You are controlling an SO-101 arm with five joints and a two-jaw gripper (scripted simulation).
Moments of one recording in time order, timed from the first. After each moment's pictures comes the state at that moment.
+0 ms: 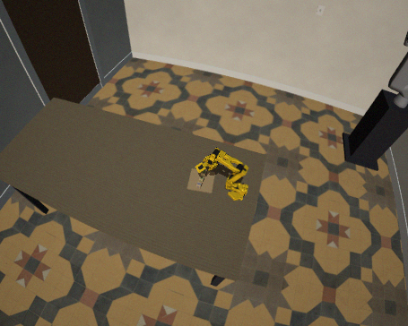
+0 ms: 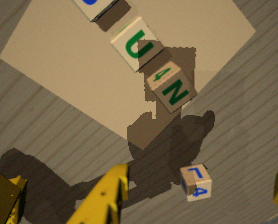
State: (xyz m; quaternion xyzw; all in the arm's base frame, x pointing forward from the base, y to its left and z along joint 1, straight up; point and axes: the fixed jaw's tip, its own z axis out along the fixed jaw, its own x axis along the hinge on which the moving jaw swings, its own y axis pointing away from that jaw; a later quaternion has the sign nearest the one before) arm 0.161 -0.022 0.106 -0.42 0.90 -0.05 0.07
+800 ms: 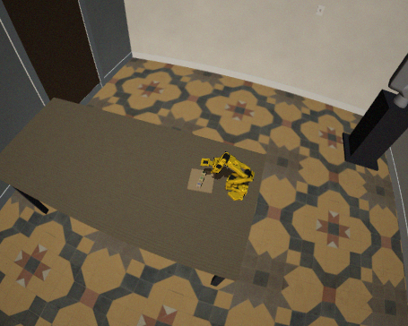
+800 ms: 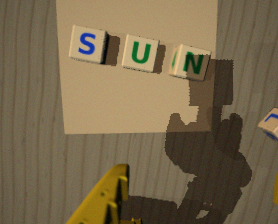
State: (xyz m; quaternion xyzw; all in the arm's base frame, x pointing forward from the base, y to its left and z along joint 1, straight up) arm 0.141 -0.003 0.123 -0.08 0.98 -0.03 0.18
